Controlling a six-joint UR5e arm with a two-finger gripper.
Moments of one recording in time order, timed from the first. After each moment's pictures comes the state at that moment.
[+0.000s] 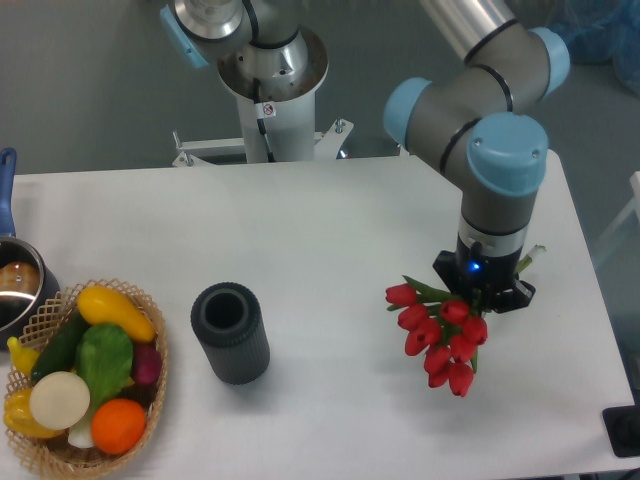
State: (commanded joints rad) arm 2.64 -2.06 -1.40 -1.06 1.55 1.22
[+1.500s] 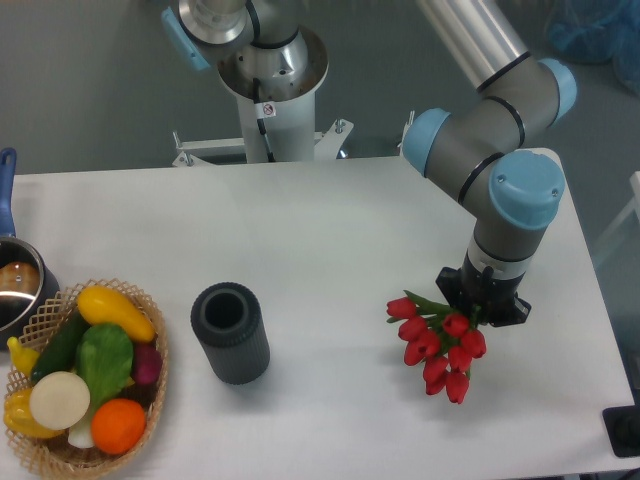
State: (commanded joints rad) arm 2.66 -2.11 -1.45 -1.04 1.50 1.20
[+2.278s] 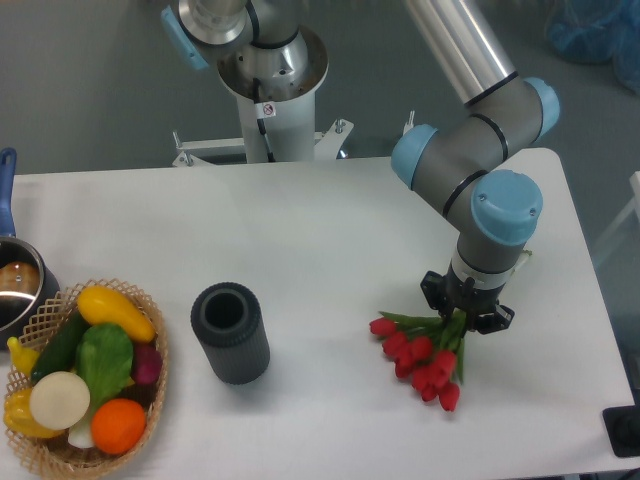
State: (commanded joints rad) arm 2.65 -2.11 -1.50 -1.00 1.50 1.21
